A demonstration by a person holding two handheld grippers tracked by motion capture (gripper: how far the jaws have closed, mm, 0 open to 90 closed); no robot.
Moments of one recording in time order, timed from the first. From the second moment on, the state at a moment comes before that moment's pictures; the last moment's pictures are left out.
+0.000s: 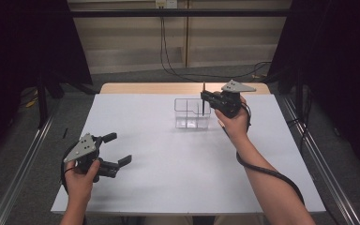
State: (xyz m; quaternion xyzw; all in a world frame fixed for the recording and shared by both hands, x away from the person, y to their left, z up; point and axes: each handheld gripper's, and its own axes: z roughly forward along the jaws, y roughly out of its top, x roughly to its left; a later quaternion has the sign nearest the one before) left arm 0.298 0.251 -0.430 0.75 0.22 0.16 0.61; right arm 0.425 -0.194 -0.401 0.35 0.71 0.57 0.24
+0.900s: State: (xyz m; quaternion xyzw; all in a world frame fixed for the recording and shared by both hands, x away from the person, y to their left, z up) left arm 0.299 0.251 -0.431 0.75 0.22 0.16 0.60; right arm 0.422 -0.190 -0.409 0.36 0.71 0.56 0.23
